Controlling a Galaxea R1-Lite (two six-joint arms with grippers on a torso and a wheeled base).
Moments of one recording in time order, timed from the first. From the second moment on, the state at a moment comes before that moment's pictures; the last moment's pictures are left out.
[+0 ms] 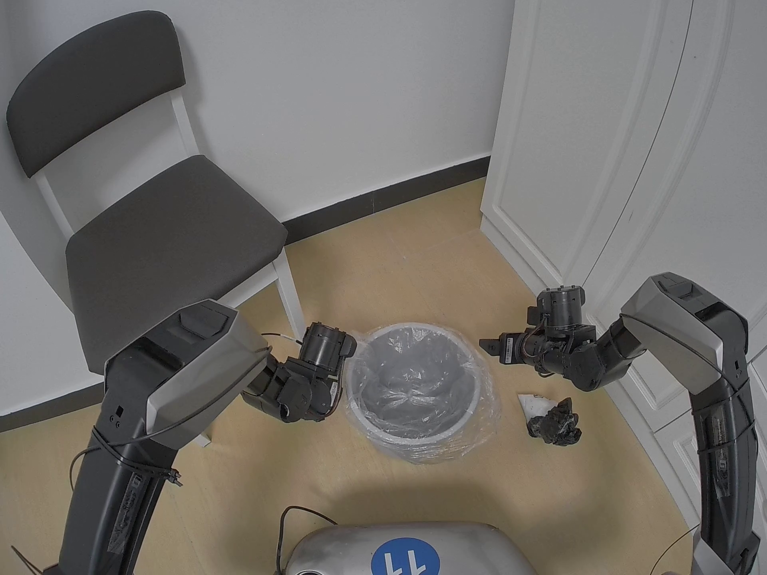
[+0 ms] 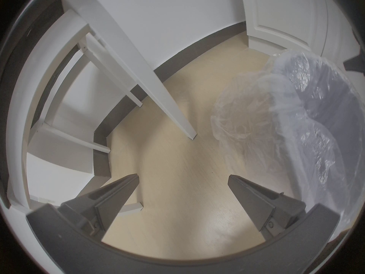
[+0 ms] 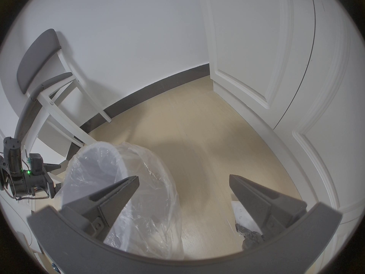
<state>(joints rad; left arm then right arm) -0.46 2.63 -1.50 -0.30 0.56 -0.04 0.25 2.52 -1.35 -0.65 0.02 0.16</state>
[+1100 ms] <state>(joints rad) -0.69 1.85 -0.66 -0.75 0.50 -0.10 0.32 1.91 -0.75 -1.00 -0.08 -0.03</state>
